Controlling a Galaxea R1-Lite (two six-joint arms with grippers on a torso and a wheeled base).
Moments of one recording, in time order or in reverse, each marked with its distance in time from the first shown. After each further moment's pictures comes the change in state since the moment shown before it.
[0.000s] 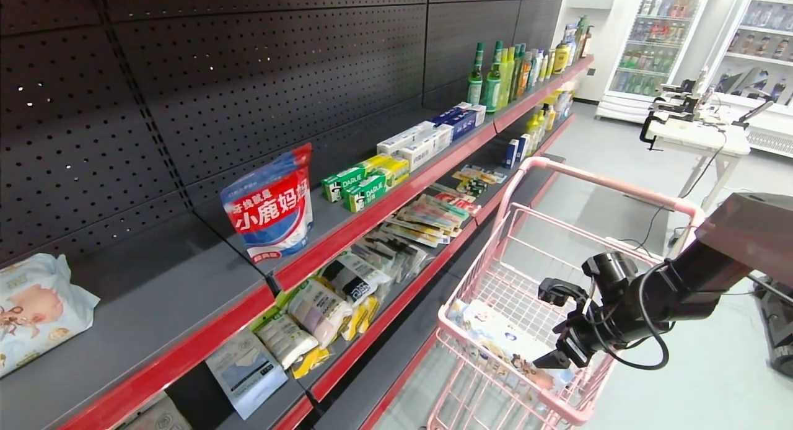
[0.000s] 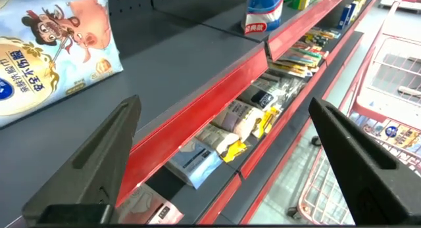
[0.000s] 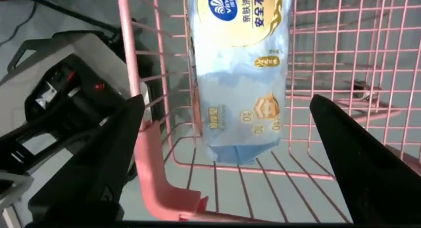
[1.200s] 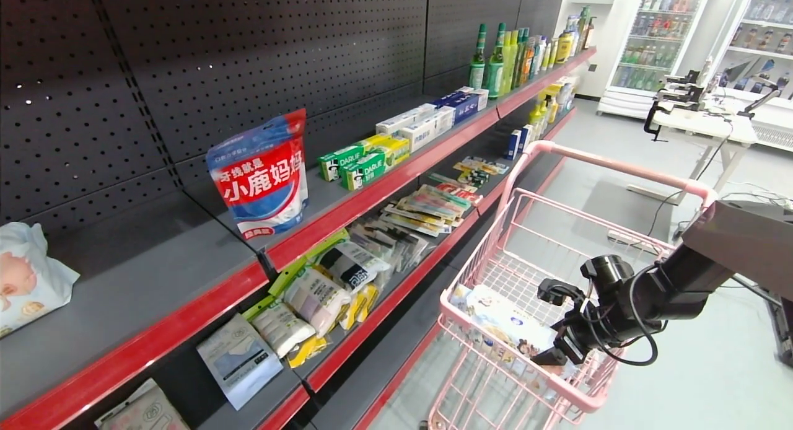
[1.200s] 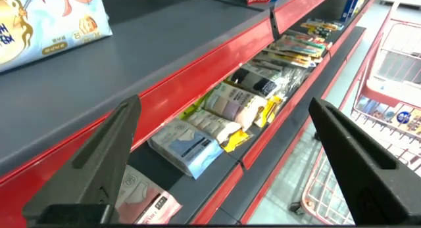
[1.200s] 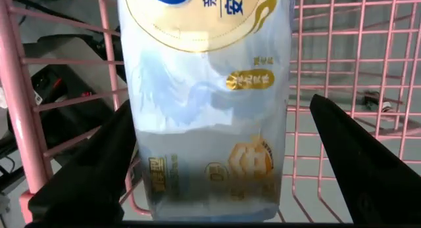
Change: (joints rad) left arm 0.000 0.000 0.000 0.000 0.000 0.000; right arm -0.025 0.090 -0.076 -0.001 0.047 -0.024
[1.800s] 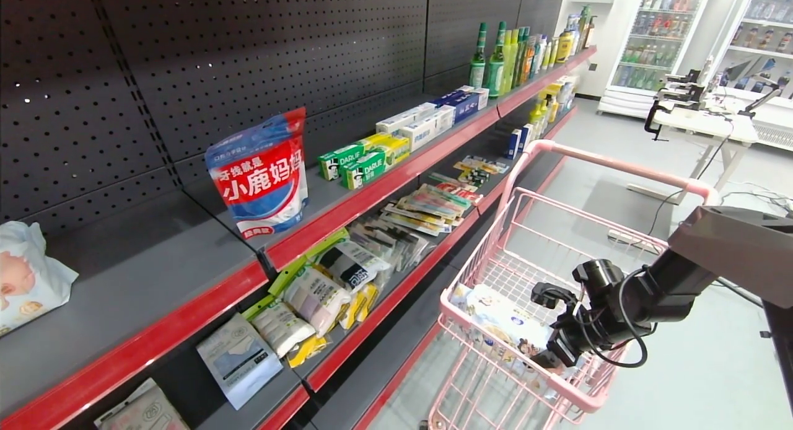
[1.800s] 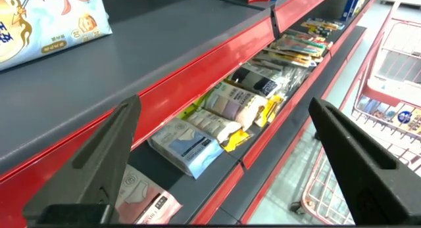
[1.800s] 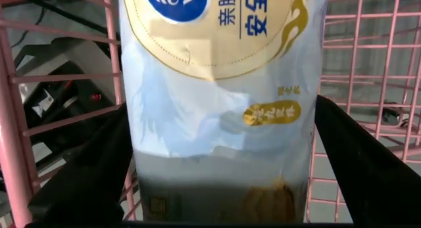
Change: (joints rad) left arm 0.000 0.000 0.000 0.000 0.000 0.000; right arm 0.014 0.050 -0.031 0.000 0.040 0.004
